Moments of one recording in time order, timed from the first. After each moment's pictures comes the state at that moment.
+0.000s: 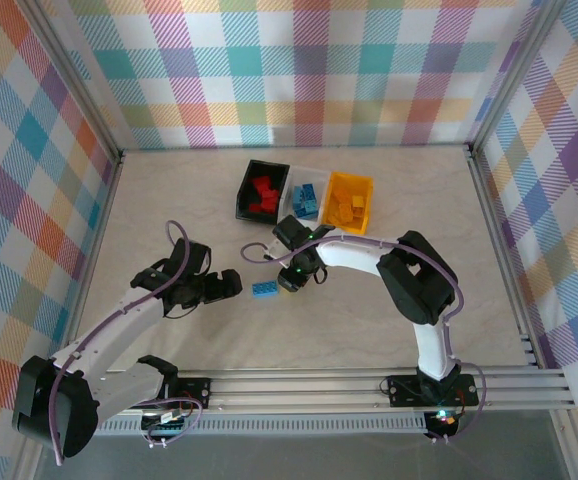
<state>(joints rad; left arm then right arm) -0.38 1.05 0.66 -0.68 0.10 -0.61 0.82 1.99 1.33 -0.59 -0.09 -0.18</state>
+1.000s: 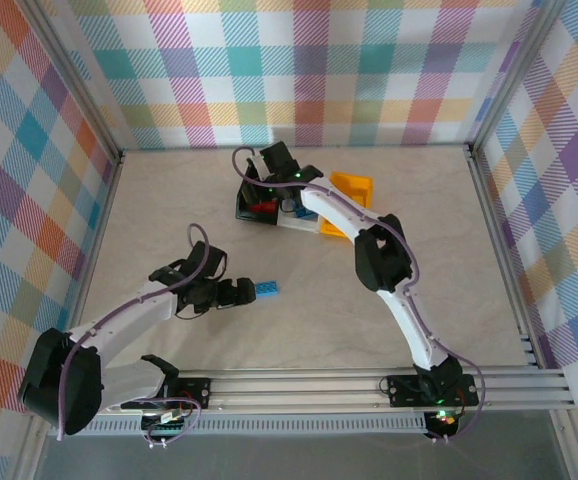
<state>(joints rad) -0.49 1.17 0.64 -0.60 0.16 -0.61 0.66 2.49 2.31 -0.58 -0.09 0.09</state>
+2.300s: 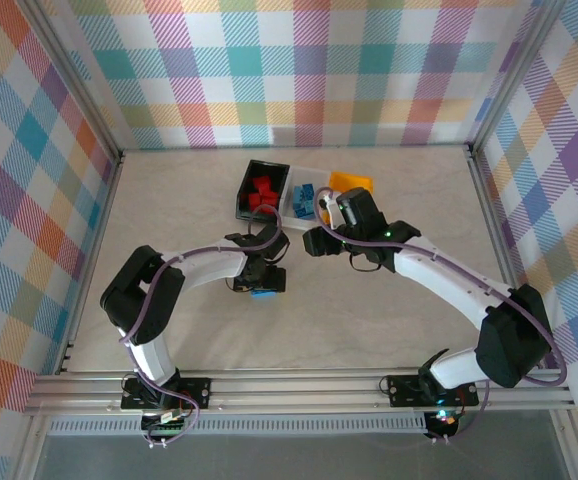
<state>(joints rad) -0.70 1.77 1.07 -0.66 -0.09 -0.63 0.64 1.41 1.08 -0.44 -0.13 0.28</state>
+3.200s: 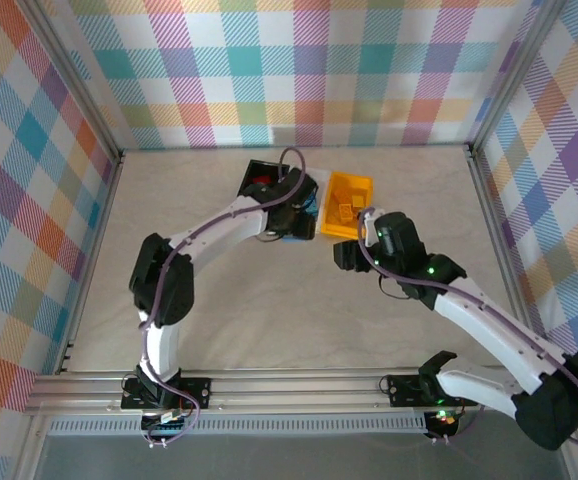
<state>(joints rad) -0.70 1.99 1.76 -0.87 -0.11 -0.49 0.61 1.02 0.83 -0.47 -0.02 0.36</state>
